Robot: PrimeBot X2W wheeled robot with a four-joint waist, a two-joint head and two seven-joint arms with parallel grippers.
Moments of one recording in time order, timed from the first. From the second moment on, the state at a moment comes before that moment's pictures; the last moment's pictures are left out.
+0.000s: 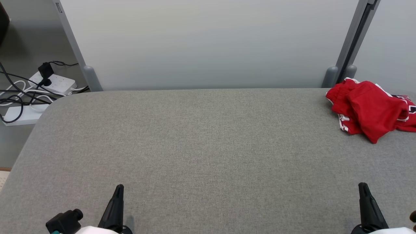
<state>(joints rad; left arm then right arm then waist) 0.07 0.04 -0.04 0.25 -0.64 -0.12 -0.13 0.13 -0.04 -0.06 0.12 0.63 0.13 -0.15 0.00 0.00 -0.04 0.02</state>
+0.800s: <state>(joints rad) 0.03 0.04 -0.01 0.26 -0.92 -0.12 -0.06 0.08 -0.04 -0.07 0.17 0.91 0.13 -0.08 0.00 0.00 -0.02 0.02</state>
